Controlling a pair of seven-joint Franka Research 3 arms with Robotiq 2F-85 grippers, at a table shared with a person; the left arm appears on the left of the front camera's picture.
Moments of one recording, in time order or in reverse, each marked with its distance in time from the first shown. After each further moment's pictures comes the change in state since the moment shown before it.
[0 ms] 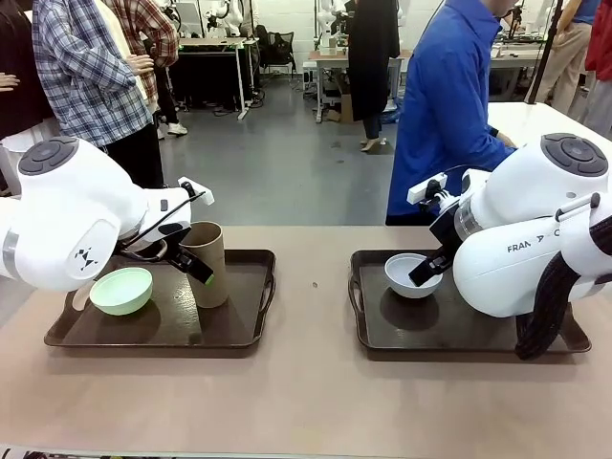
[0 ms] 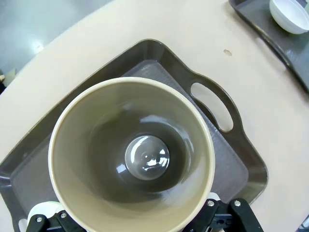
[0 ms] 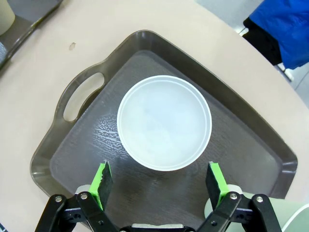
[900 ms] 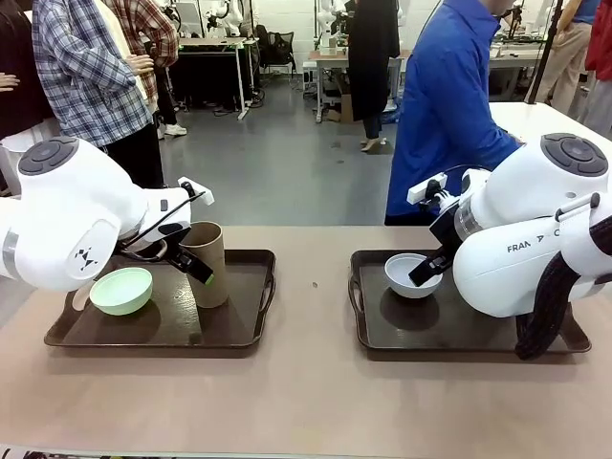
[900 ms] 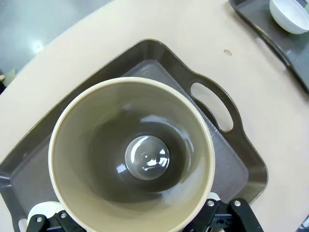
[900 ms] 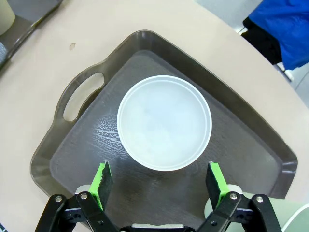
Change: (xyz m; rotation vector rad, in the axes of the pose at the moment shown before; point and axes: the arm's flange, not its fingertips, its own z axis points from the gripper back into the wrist) left arm 0.000 0.000 0.000 0.000 0.000 0.000; right arm 0.000 0.000 0.000 0.000 0.000 0.000
